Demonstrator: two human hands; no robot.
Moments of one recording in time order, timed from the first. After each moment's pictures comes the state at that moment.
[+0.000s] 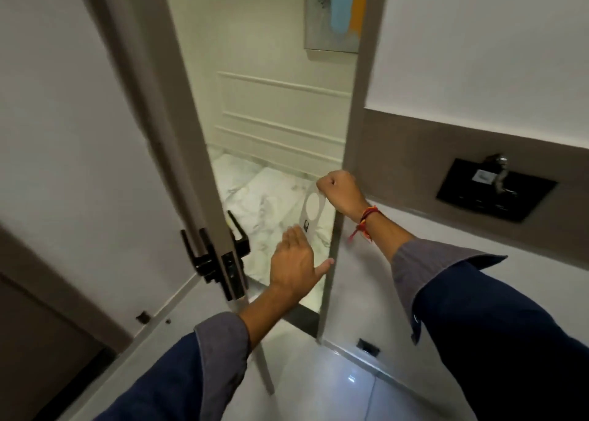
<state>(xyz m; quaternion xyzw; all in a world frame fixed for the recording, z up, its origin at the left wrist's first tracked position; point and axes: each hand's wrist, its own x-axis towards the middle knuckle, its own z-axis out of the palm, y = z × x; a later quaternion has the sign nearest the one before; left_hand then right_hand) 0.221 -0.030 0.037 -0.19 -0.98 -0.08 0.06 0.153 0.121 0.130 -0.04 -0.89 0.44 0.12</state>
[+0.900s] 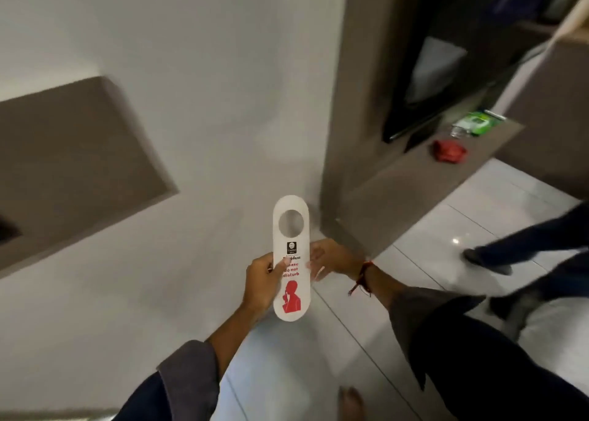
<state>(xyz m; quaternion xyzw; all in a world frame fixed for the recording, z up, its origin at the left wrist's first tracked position) 0.530 0.417 -0.084 -0.44 -0.67 -0.44 -0.41 0.709 0.514 -0.057 -0.49 -0.64 0.59 0.06</state>
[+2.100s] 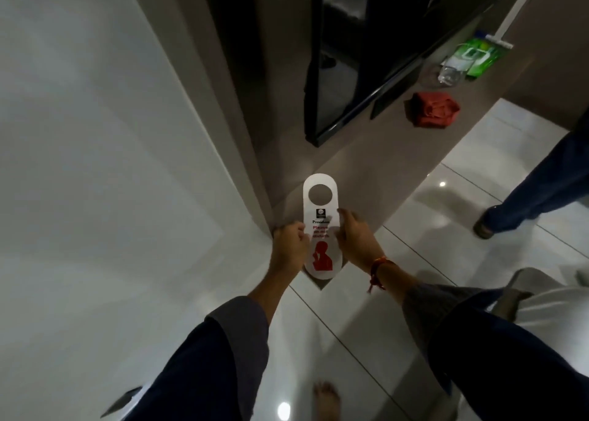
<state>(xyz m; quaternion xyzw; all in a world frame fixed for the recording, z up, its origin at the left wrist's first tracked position) 0.735 0.709 -0.205 -0.54 -0.71 -0.25 -0.38 0.896 0.731 -0.197 -0.66 -0.65 0.36 0.12</state>
